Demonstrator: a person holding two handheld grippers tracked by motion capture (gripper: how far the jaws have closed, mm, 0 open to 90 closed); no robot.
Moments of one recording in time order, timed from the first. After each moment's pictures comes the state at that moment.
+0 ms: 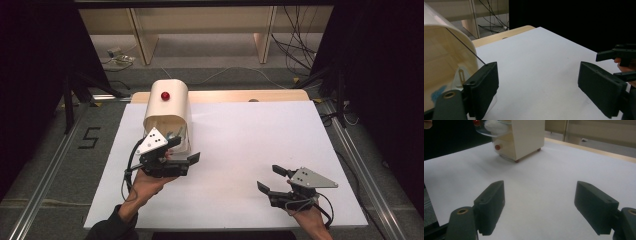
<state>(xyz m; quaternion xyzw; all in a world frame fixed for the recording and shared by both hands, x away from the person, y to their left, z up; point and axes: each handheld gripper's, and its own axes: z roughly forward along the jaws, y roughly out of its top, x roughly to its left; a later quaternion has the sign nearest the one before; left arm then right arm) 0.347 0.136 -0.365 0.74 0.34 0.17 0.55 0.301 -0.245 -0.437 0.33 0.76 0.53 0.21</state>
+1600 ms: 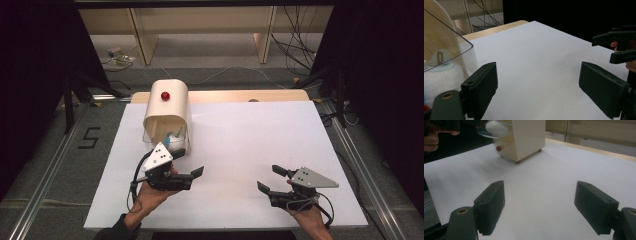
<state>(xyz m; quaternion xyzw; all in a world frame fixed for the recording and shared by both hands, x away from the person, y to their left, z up) 0.334 0.131 -0.401 0.75 0.32 0.17 0.56 0.301 -0.246 -0.436 0.33 0.76 0.53 0.20</state>
